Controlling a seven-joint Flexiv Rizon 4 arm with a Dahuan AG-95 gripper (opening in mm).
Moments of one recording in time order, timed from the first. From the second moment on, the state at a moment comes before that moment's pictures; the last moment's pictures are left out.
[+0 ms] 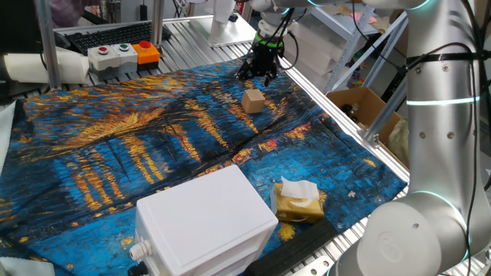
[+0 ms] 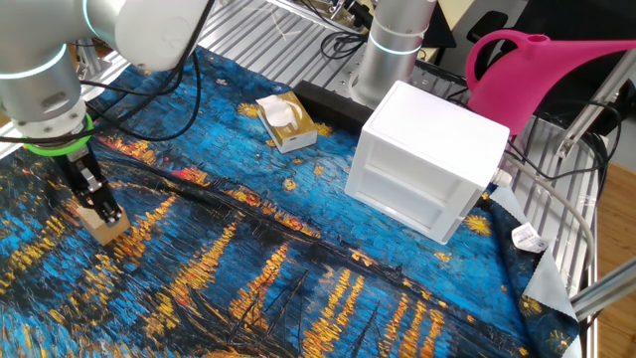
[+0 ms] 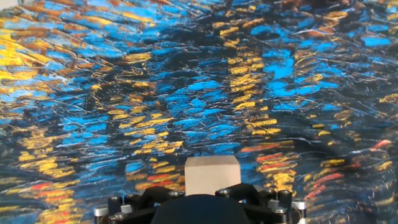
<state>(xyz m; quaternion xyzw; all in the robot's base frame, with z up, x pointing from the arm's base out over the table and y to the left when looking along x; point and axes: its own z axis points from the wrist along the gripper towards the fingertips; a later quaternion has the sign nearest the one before) 0.691 -0.255 0.071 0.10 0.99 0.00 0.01</state>
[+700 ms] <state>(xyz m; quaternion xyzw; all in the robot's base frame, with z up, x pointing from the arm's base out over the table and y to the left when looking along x) 0.689 -0.264 0.053 0.08 1.00 0.01 0.03</state>
